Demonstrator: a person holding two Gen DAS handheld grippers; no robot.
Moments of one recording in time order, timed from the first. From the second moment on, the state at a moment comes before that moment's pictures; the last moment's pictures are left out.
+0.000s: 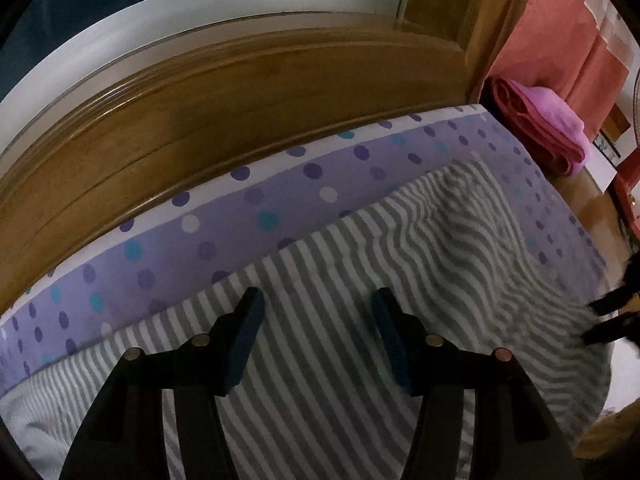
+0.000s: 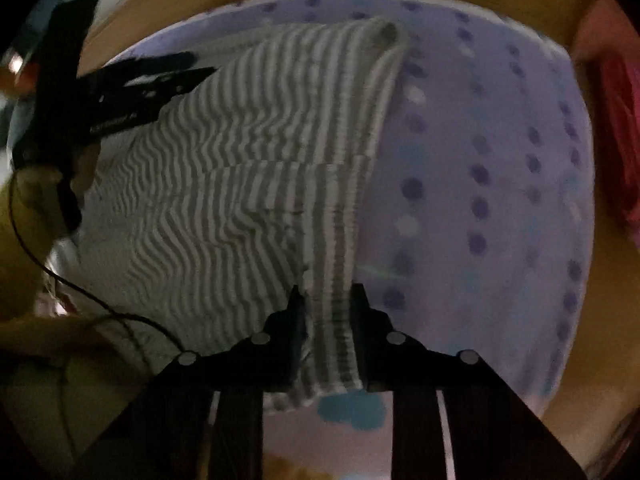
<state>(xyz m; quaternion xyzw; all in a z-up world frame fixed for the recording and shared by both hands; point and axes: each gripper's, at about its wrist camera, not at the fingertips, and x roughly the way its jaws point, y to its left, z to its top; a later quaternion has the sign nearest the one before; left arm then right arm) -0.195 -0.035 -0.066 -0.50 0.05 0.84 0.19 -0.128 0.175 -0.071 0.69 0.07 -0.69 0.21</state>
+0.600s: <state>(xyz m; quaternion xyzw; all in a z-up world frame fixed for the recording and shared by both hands) -0.179 -0.037 -0.056 -0.50 0.00 0.85 0.19 -0.074 0.226 -0.013 0.60 0.05 -0.79 0.13</state>
